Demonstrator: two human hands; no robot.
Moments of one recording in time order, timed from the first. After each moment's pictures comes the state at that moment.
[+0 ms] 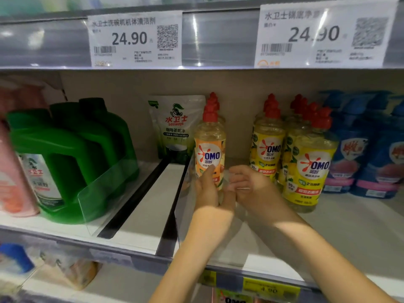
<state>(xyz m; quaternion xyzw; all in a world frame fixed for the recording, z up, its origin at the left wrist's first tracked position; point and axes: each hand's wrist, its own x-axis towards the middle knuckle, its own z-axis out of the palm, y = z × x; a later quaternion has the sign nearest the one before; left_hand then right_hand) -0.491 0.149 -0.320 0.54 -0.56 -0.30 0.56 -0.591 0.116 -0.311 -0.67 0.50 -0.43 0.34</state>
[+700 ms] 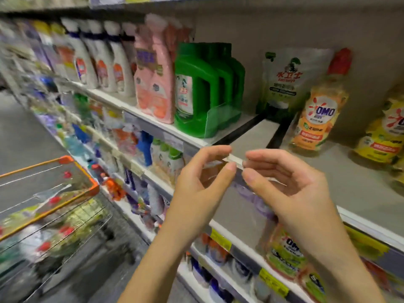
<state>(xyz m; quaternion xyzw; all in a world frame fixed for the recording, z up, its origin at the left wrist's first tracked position) -0.400 0.353 -0.323 0.55 -0.46 -0.23 0.66 -0.531 0.290 -0.305 -0.71 0.23 -0.44 0.50</state>
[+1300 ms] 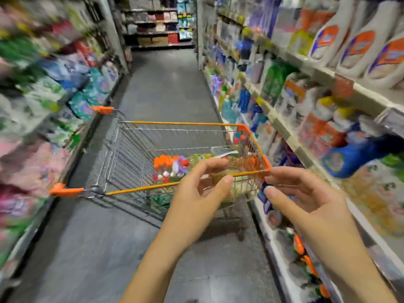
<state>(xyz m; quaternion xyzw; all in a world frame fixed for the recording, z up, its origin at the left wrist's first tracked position) -0.112 0.672 -0.381 0.70 -0.18 -0.05 0.69 -0.175 0.502 -0.378 -0.73 0.04 -0.19 0.66</state>
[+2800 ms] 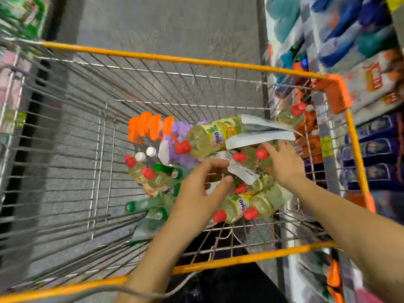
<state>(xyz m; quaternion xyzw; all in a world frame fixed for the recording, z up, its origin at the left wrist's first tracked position) 0.268 0.616 -0.651 0.77 0.04 -0.19 0.61 0.332 0.366 -0.795 -0.97 0.01 0.23 -0.05</state>
